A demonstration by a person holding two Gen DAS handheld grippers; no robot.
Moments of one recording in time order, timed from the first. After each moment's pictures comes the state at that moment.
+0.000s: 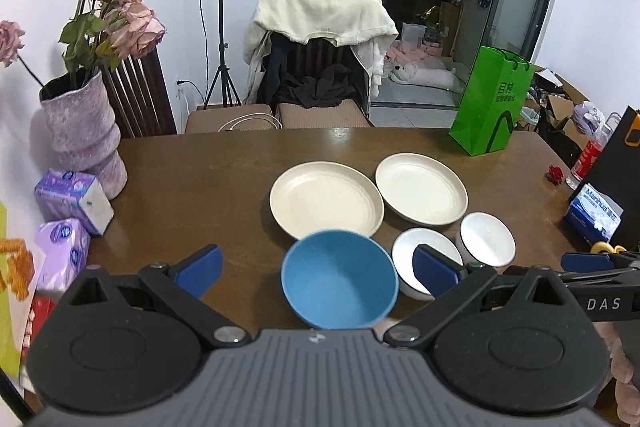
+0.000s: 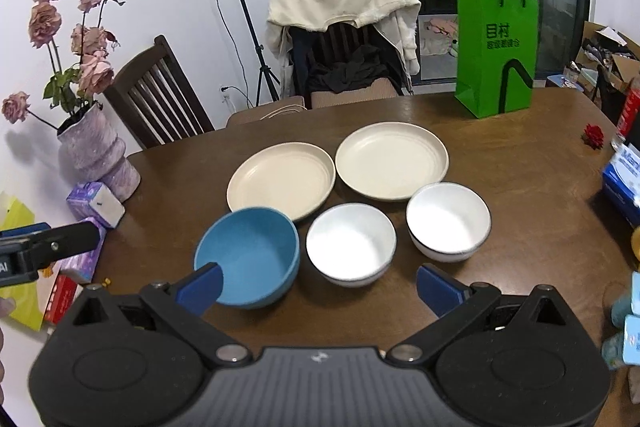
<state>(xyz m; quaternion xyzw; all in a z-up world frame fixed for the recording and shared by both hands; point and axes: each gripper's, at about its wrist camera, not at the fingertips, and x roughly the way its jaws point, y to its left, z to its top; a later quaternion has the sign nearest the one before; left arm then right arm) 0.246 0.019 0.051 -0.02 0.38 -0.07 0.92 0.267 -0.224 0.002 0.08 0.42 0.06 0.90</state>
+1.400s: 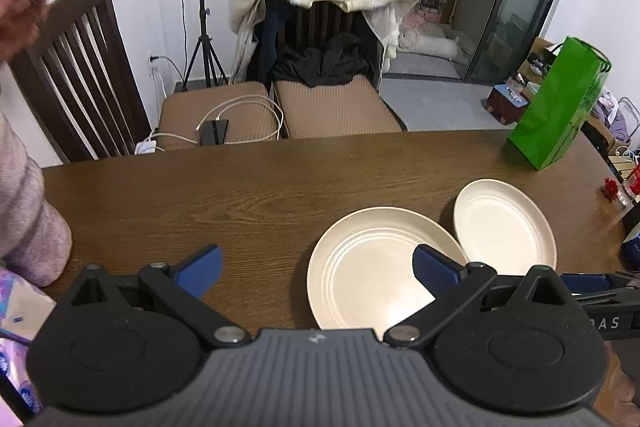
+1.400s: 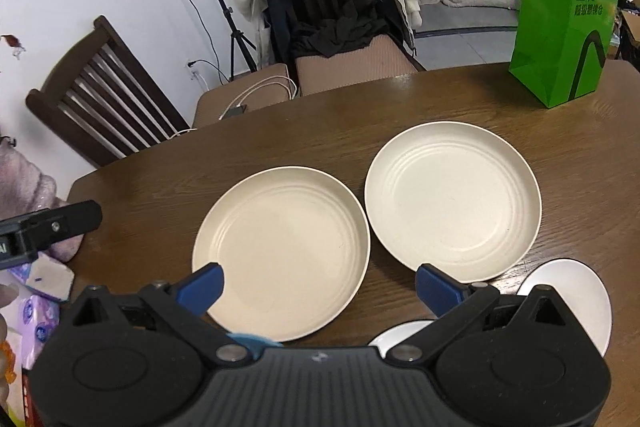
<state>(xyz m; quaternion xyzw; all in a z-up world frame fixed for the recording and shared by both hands) 0.499 0.068 -0.049 -0.02 0.43 -0.09 0.90 0.496 -0.174 -0.095 0.12 0.49 0.03 0.86</state>
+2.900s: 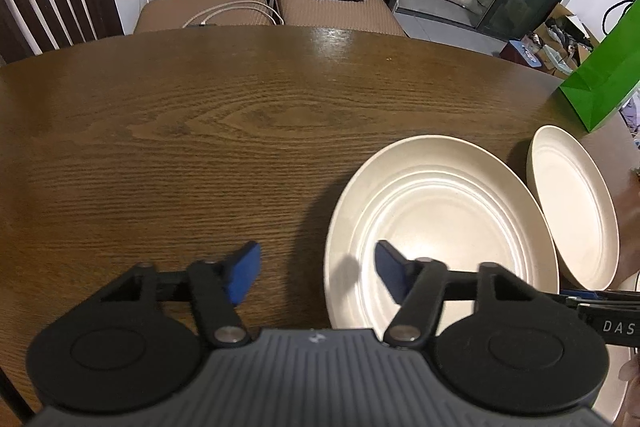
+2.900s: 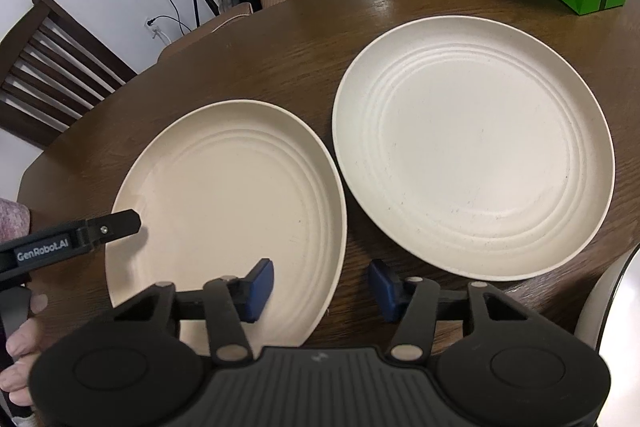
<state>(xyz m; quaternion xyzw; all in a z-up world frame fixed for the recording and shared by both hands) 0.565 0.070 -0.187 -0.06 0.53 -0.10 0.84 0.547 -0.186 -0.209 0.15 0.57 0.01 0.81</state>
